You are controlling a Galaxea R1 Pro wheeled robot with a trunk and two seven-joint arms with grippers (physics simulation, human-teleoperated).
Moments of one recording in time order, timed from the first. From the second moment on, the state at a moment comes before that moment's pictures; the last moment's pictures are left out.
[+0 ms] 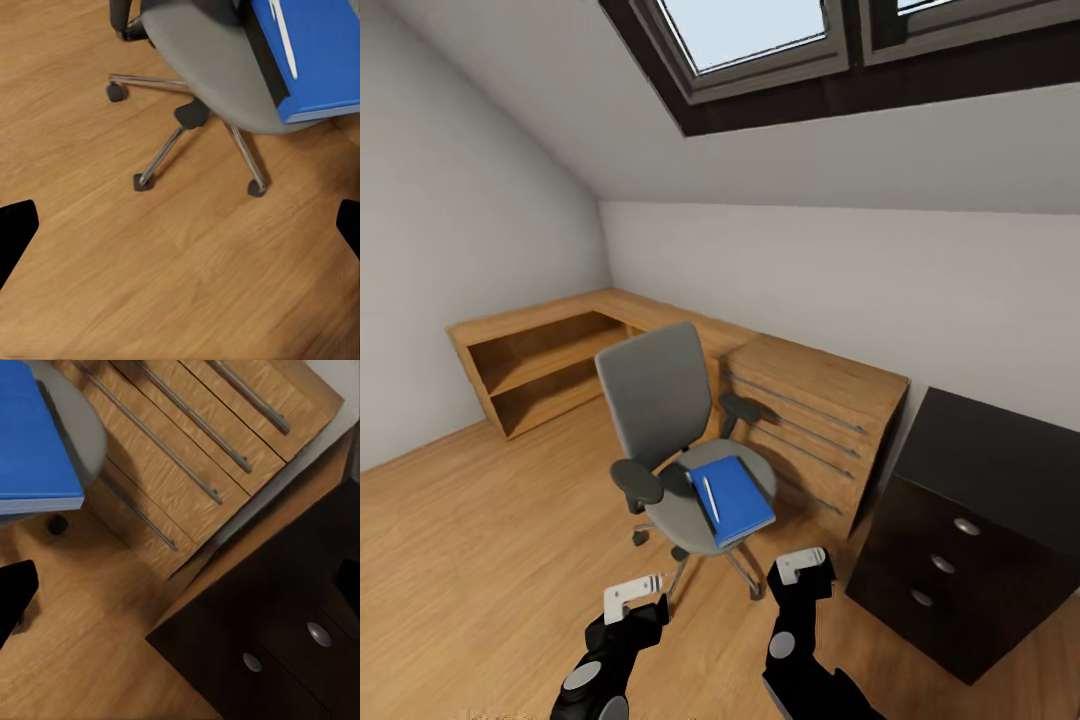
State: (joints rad) left arm -0.06 -0.04 -0.37 -1.48 0.47 0.41 0.59; right arm -0.44 0.13 0.54 -0.65 0.07 0.05 -0.78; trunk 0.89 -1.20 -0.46
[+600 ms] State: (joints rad) left arm -0.06 -0.04 -0.37 -1.48 0.47 0.41 0.59; right arm -0.44 0.13 0.58 -0.65 0.08 0.05 -0.78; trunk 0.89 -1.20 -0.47
